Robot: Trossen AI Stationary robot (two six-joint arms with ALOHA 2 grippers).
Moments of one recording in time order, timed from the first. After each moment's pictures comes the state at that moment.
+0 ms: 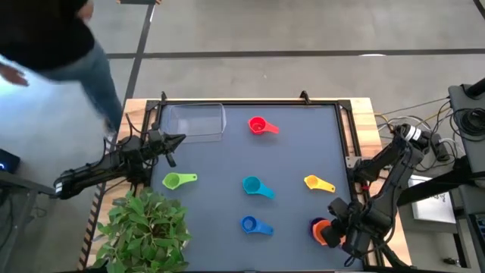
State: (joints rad) left arm 0.32 0.01 0.10 -0.15 -0.19 -0.06; right arm 1.03 1.43 1.07 -1.06 0.13 2.02
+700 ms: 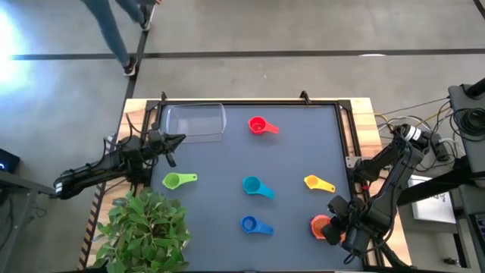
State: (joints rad) left arm 0.32 0.01 0.10 -0.15 -0.19 -0.06; right arm 1.03 1.43 1.07 -1.13 0.17 1.94
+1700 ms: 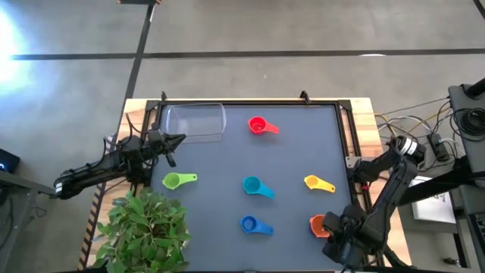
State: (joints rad) left arm 0.32 0.01 0.10 -0.15 -0.19 -0.06; right arm 1.04 1.61 1.21 -1.12 0.02 1.65
